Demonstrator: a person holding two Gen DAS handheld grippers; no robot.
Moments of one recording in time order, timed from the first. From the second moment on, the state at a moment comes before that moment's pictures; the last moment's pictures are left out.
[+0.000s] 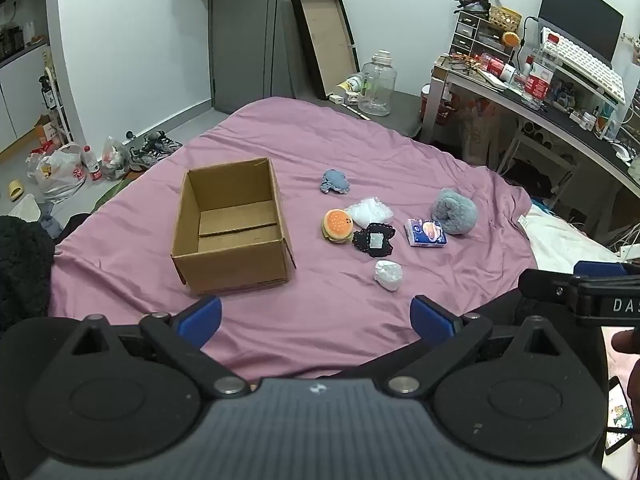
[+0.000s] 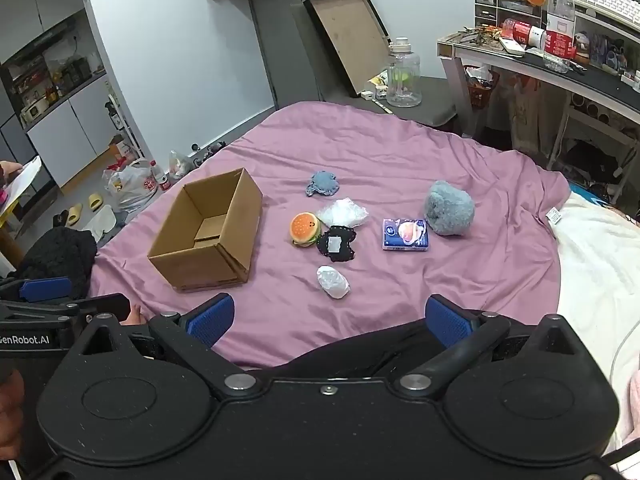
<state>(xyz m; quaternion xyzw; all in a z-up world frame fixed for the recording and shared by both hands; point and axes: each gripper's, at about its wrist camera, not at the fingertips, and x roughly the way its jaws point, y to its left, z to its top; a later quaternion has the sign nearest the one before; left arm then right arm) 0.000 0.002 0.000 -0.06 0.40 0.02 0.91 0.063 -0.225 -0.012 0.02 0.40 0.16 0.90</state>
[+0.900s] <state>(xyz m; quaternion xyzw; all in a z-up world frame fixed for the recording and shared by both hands) -0.003 -0.002 0.009 -0.06 0.39 0.02 0.92 0.058 -0.228 -0.006 0.01 0.38 0.16 0.91</state>
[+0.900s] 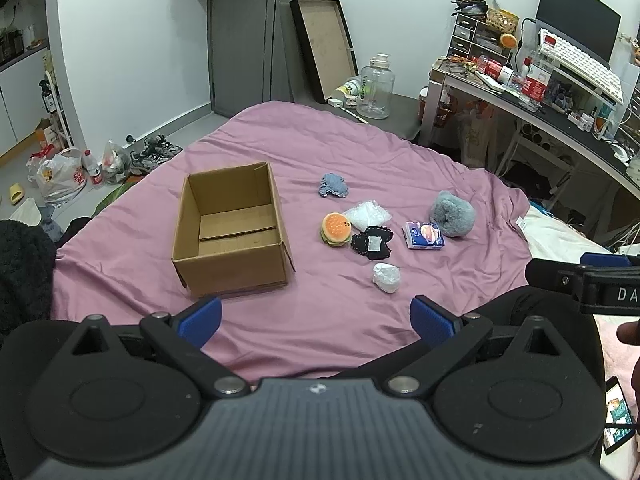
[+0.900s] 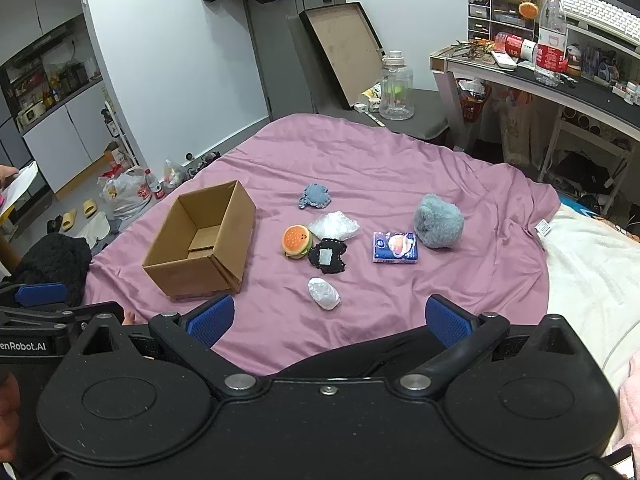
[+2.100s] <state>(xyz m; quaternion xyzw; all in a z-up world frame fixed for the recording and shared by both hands) -0.003 -0.001 0.011 -0.05 0.39 0.02 0.92 0.057 -0.232 -0.003 0.02 0.38 0.15 0.91</state>
